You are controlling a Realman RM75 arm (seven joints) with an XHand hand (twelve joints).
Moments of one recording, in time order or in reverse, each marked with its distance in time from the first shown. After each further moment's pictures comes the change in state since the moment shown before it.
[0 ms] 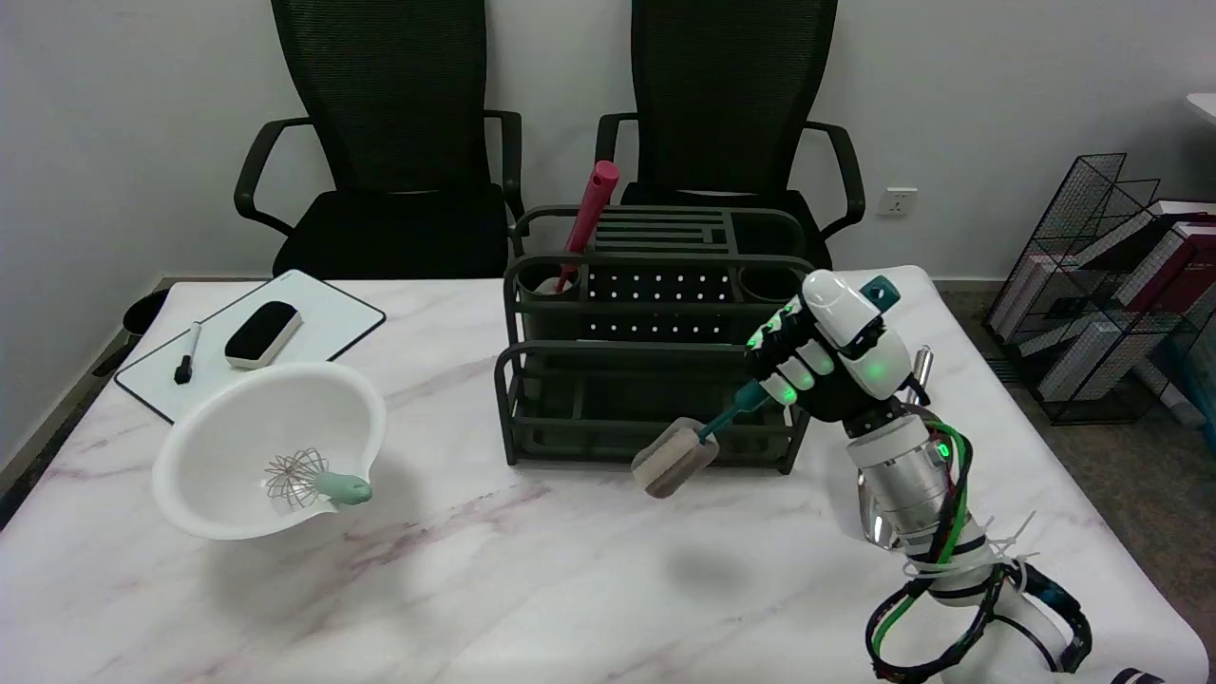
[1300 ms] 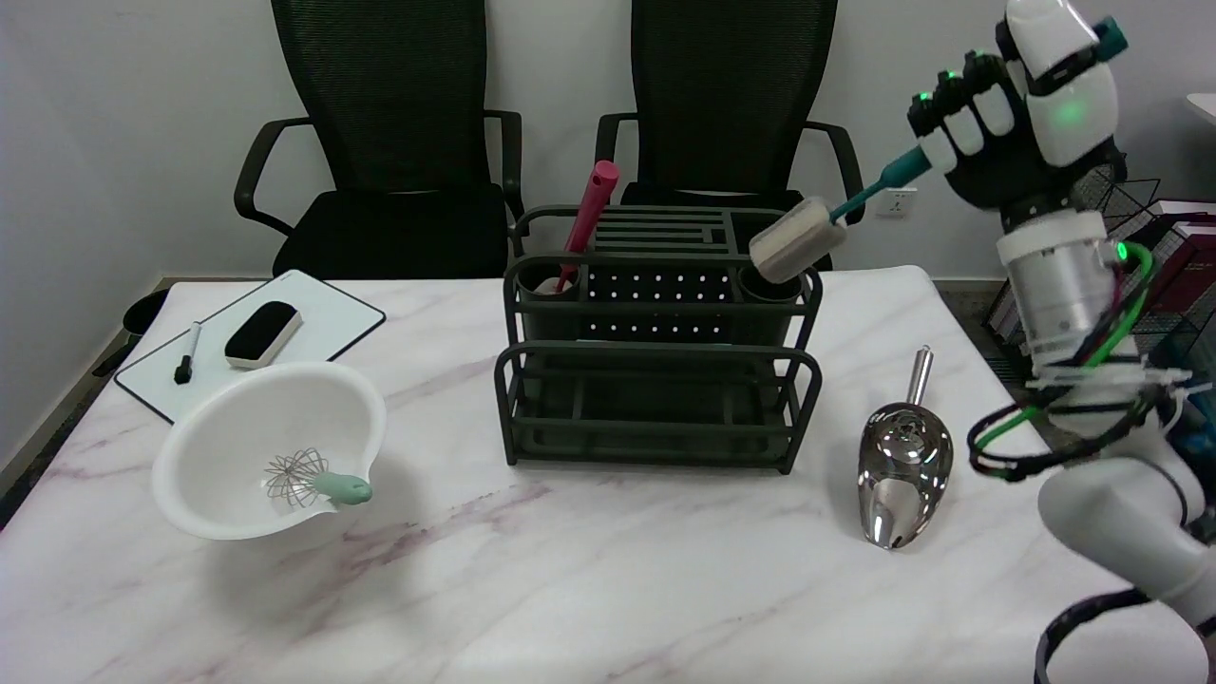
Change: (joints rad) arm -0.070 0.082 0.552 0.470 0.217 -0.499 -0.156
